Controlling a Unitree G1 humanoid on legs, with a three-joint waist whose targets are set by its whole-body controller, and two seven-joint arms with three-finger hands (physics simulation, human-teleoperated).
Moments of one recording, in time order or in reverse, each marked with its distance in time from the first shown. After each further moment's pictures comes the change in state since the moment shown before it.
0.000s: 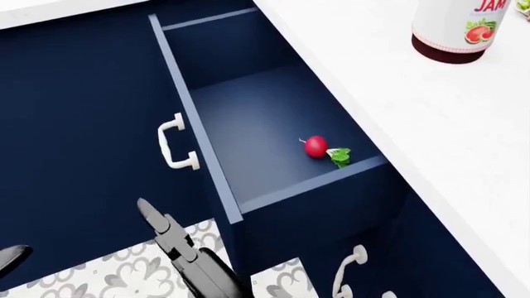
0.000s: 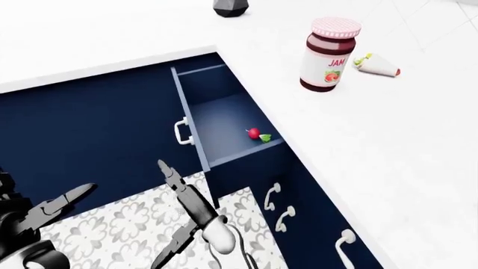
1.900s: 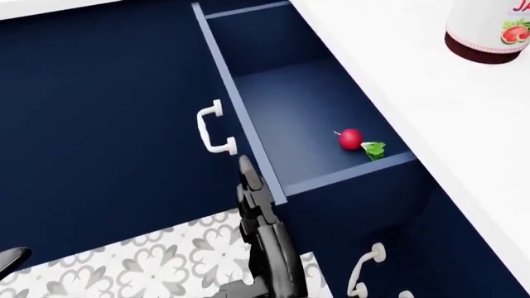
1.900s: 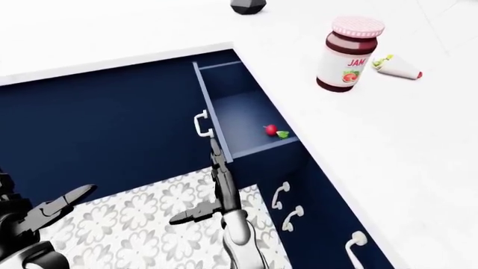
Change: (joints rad) left arm 0.005 -0.002 0.003 0.001 -0.007 -0.010 -0.009; right arm -0.024 0.000 -0.131 0.077 0.236 -0.086 -0.325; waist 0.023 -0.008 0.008
